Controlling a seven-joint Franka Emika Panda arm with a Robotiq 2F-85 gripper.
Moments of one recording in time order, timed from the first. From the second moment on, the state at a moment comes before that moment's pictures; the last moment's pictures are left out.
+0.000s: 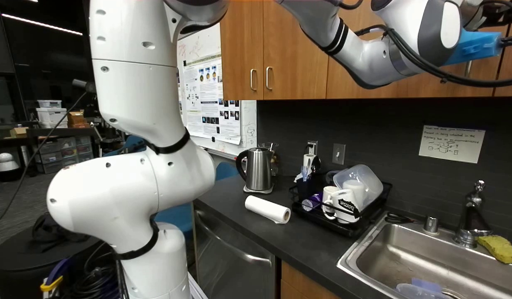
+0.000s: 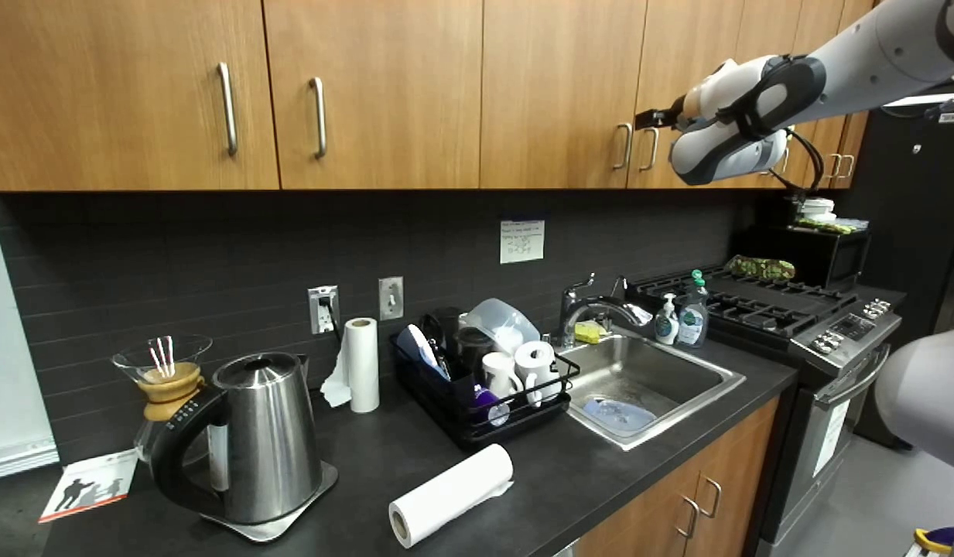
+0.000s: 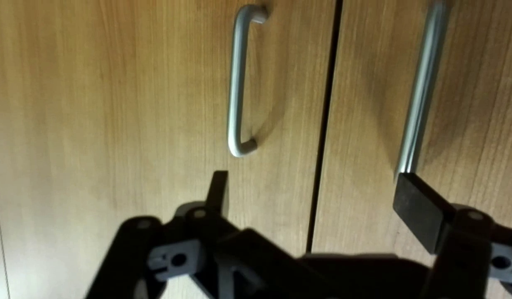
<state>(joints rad) -1.58 0.12 1.04 -1.90 -0.34 3.45 0.14</state>
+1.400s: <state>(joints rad) -1.59 0.29 1.13 -1.85 -0.51 3.45 0.14</state>
